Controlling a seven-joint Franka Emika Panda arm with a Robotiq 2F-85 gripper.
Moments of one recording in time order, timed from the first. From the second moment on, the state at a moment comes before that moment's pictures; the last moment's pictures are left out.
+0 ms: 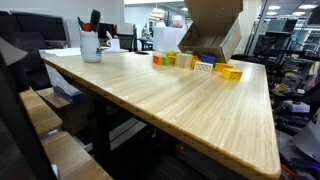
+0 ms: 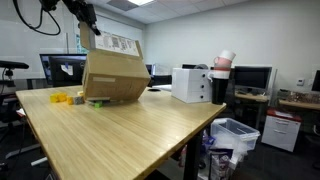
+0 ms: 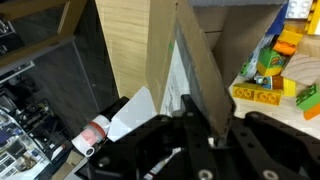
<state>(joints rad) 0.13 -0.55 0.07 -2.18 -0.59 1.81 0.34</state>
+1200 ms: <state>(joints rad) 0.01 -0.51 -0.07 -2.23 -0.53 1.95 -0.05</state>
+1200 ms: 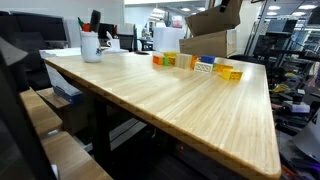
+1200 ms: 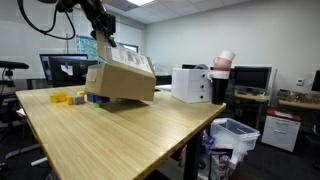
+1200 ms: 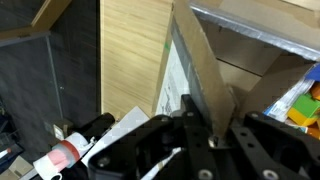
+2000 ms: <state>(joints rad) -0.09 -0.52 -0.10 -2.30 -0.54 2.11 -0.05</state>
